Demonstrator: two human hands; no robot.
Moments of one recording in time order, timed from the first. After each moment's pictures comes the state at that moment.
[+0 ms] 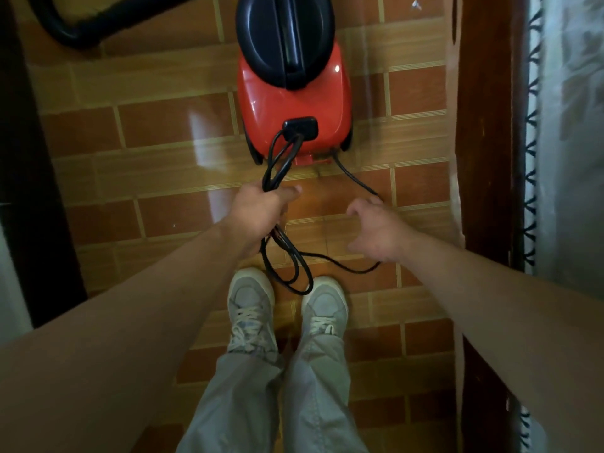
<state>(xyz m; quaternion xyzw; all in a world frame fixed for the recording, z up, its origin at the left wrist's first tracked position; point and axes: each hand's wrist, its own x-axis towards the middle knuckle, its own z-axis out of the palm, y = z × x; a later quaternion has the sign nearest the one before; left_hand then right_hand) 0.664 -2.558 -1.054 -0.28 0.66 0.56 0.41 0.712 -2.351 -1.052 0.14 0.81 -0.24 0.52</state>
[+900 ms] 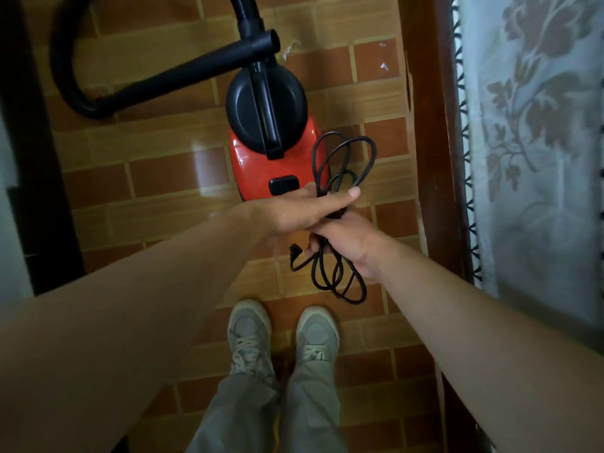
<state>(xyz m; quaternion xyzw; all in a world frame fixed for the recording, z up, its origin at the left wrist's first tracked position) 0.579 -2.478 -0.992 -0.04 0.64 0.43 0.64 0.644 -2.359 -0.975 0.32 0.58 -0.64 0.39</state>
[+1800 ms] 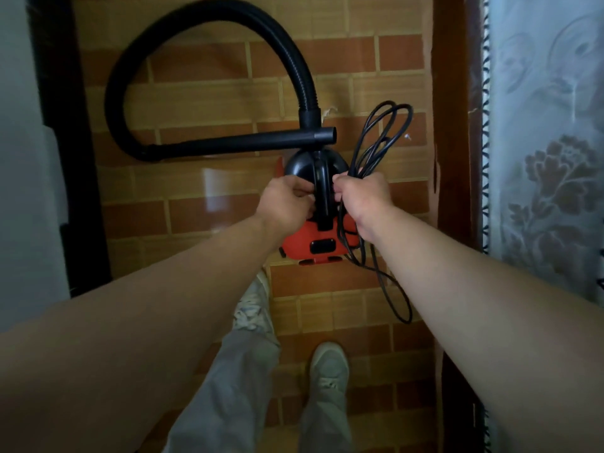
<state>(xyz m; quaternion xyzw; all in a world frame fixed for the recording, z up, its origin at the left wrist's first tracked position) 0.453 -2.544 -0.981 -0.21 0.74 0.51 0.39 0.459 -2.413 -0.963 0.47 0.69 -0.51 0.21</state>
